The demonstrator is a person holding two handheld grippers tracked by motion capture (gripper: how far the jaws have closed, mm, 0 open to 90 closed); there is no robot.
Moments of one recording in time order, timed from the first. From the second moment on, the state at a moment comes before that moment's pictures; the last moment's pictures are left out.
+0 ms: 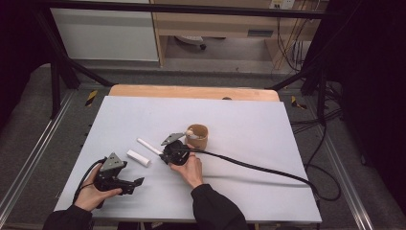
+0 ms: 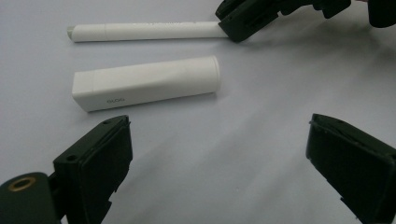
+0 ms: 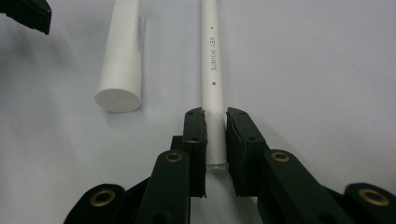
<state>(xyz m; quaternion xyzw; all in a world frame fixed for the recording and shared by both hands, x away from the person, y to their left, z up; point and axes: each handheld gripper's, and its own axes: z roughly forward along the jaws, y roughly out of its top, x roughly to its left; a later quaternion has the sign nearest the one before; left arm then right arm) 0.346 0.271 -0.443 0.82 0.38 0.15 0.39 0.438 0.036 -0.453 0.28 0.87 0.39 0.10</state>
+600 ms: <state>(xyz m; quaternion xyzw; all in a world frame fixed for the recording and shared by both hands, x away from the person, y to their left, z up) 0.346 0.271 -0.443 0.83 0.38 0.15 0.39 0.423 0.028 -0.427 0.26 0.87 0.40 0.11</state>
